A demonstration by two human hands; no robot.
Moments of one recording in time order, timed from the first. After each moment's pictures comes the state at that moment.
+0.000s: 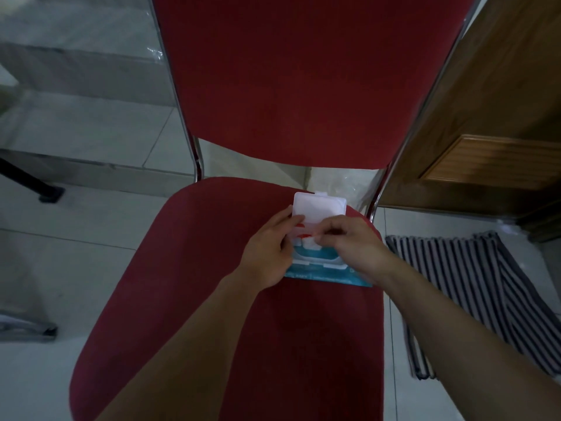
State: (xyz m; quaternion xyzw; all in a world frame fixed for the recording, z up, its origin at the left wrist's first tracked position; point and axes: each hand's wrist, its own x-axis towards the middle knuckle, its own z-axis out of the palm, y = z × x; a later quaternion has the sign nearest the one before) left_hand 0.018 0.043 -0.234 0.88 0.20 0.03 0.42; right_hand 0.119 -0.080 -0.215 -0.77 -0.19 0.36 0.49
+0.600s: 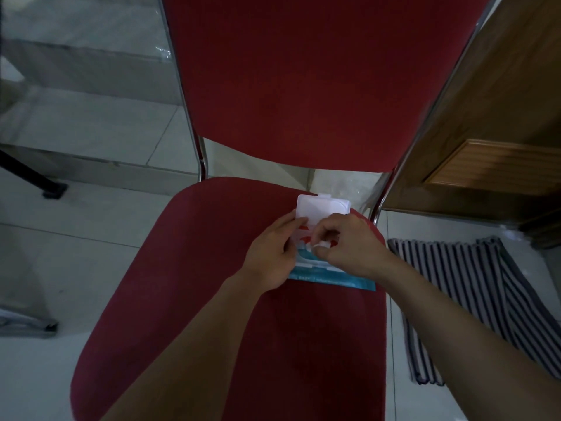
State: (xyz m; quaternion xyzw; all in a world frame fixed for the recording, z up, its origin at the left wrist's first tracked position) left_hand 0.017 0.042 -0.233 0.87 0.20 0.02 0.45; right_hand 0.119 -0.074 -0.207 -0.83 -0.37 0.25 0.33
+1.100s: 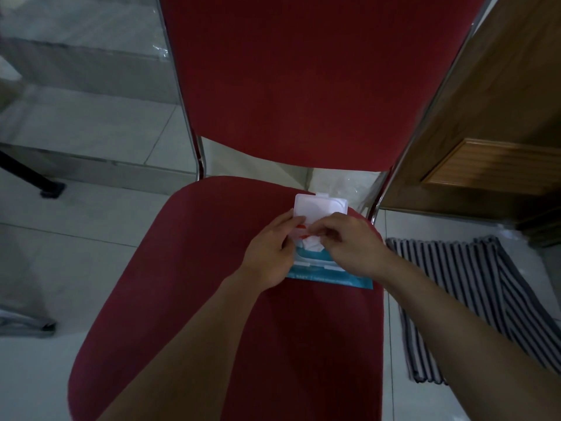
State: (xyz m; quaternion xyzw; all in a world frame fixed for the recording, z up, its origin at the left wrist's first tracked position) left_hand 0.019 0.041 -0.234 0.86 0.22 0.02 0.46; right_hand 0.125 -0.079 -0.211 -0.84 -0.40 0.24 0.27
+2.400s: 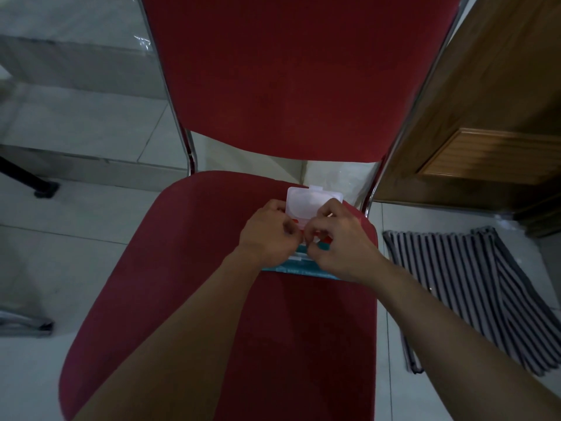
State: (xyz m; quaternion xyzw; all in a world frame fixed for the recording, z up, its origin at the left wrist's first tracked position) left_hand 0.040 0.042 -0.220 0.90 0.24 -0.04 0.35; right_hand 0.113 -0.088 -0.217 -0.82 -0.44 0.16 0.33
